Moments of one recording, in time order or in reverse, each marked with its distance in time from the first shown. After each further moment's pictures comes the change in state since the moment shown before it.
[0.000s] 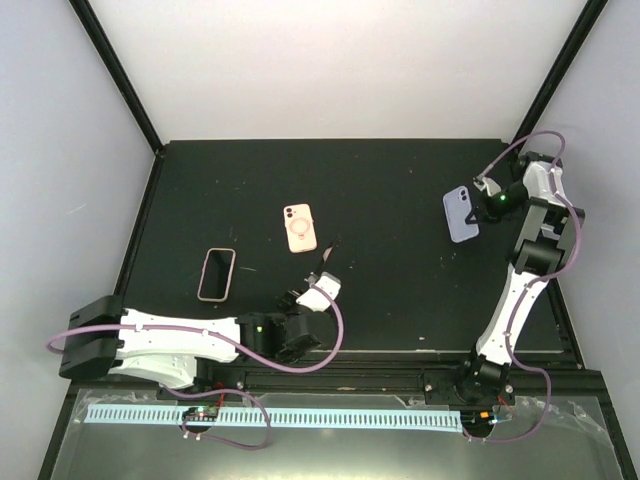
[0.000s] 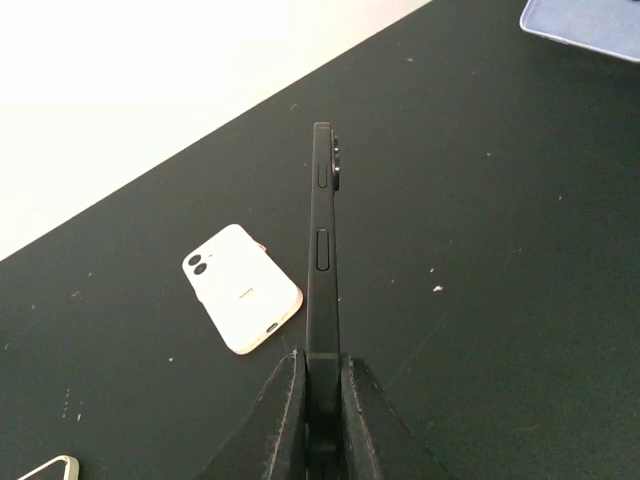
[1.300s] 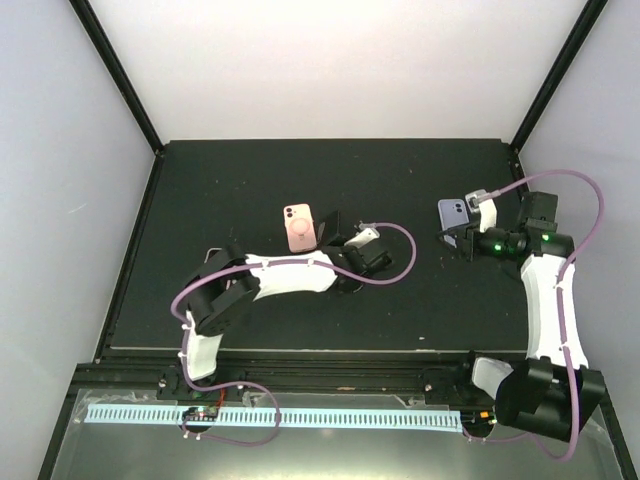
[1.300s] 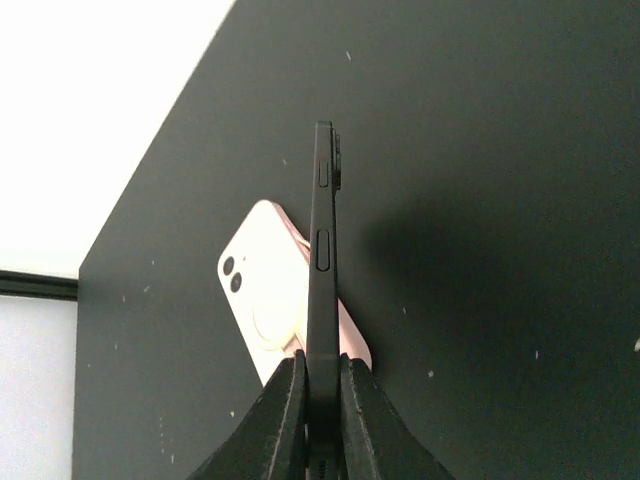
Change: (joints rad) left arm 0.372 0.728 0.661 -0.303 0.079 0.208; right arm 0.098 -1.132 -0.882 0.380 -0.384 0.183
